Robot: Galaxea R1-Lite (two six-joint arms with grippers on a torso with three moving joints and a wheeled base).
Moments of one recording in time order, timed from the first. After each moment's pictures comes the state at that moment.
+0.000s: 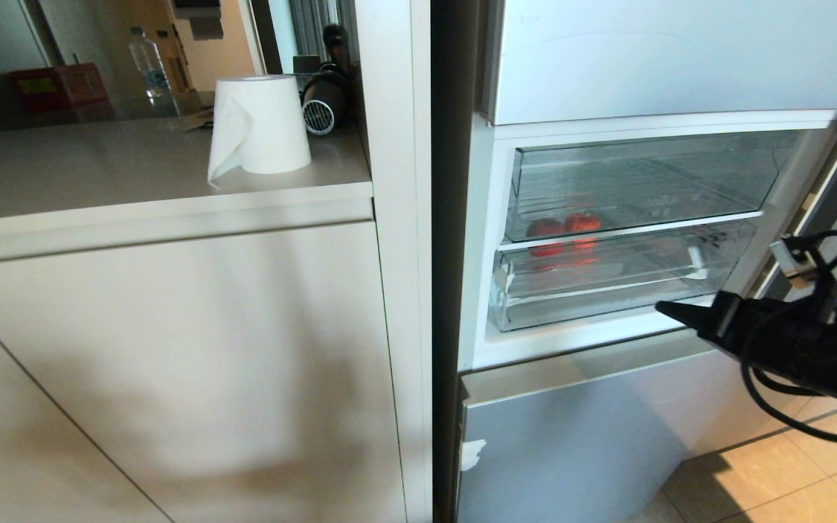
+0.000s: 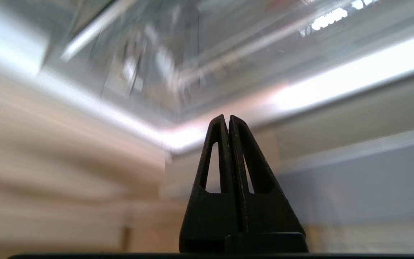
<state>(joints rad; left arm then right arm) 0.00 0.00 -0.05 0.13 0.01 -0.01 0.03 1.54 -0.55 -0.76 0.36 0.48</state>
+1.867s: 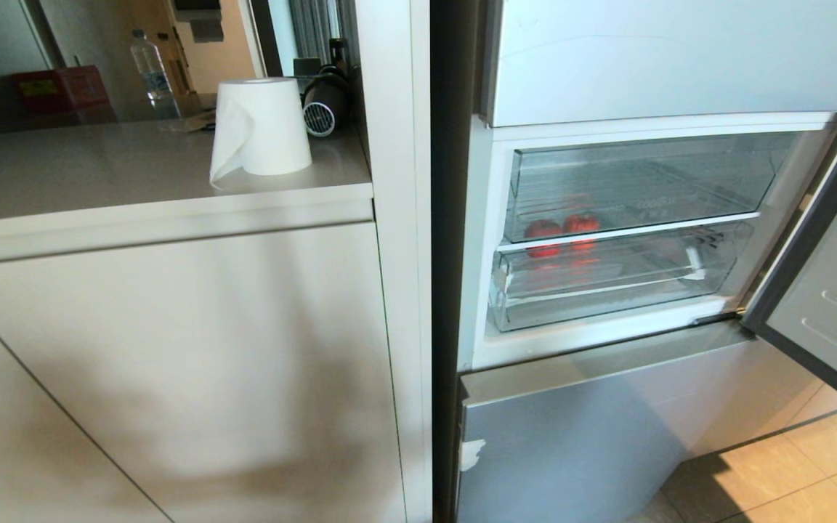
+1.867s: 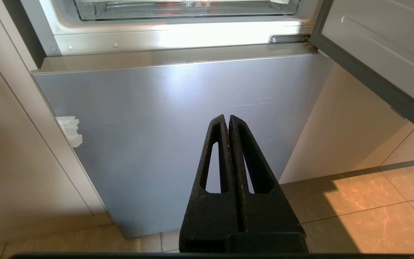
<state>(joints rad) 0.00 0.00 -0.05 0.13 0.01 -0.01 0.01 0.00 0.00 0.00 0.00 -0.03</state>
